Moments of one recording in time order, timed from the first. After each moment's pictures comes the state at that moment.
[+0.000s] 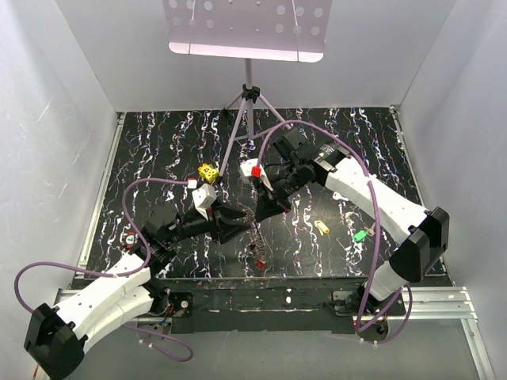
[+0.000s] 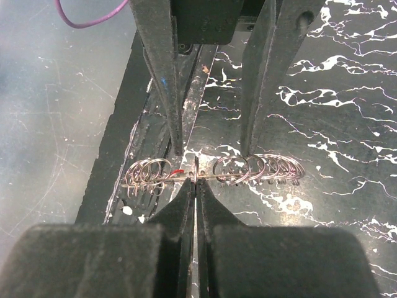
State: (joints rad) left arm -0.65 0.75 0.41 0.38 0.62 -0.27; right arm 0.79 1.57 1.56 -1.07 -0.97 -0.76
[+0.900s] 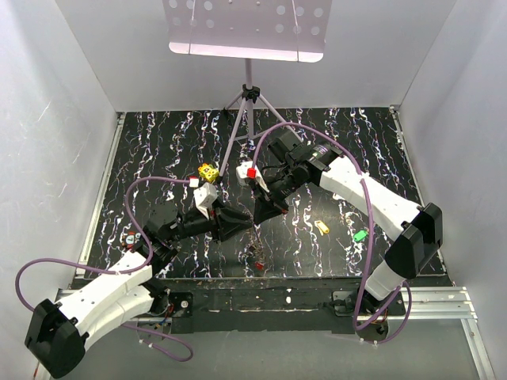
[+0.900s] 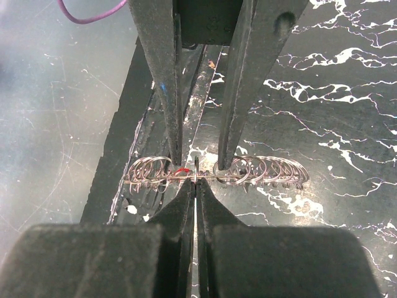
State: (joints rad) left arm -0.65 0.78 0.41 0.44 0.65 -0.31; right arm 0.80 1.61 1.57 -1.08 -0.96 -0.76
